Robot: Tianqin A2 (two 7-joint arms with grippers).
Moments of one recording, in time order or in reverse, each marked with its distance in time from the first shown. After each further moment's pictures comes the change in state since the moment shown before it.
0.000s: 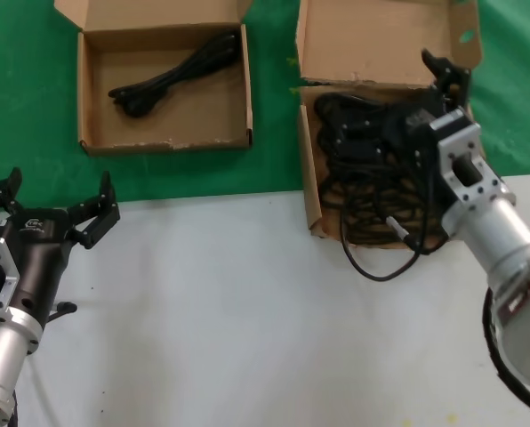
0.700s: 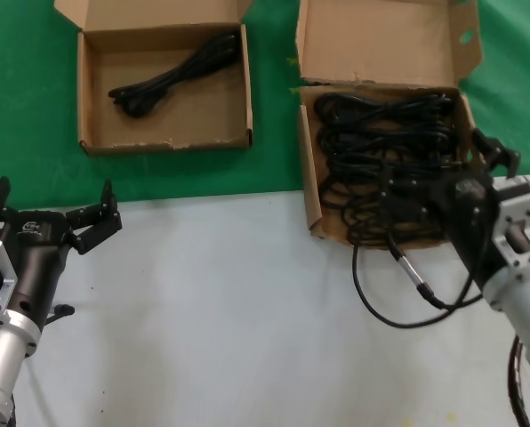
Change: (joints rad) left arm 0.007 0.000 -0.003 -0.001 -0.005 -0.006 0.005; right arm -0.225 0.074 0.026 0.136 0.011 0.107 0.224
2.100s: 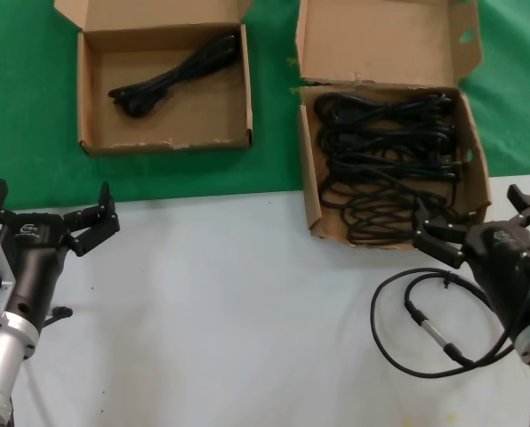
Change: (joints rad) left arm 0.006 0.000 -0.003 -0.001 -0.004 -0.005 0.004; right arm -0.187 0.061 0.021 0.113 0.010 0.089 0.187
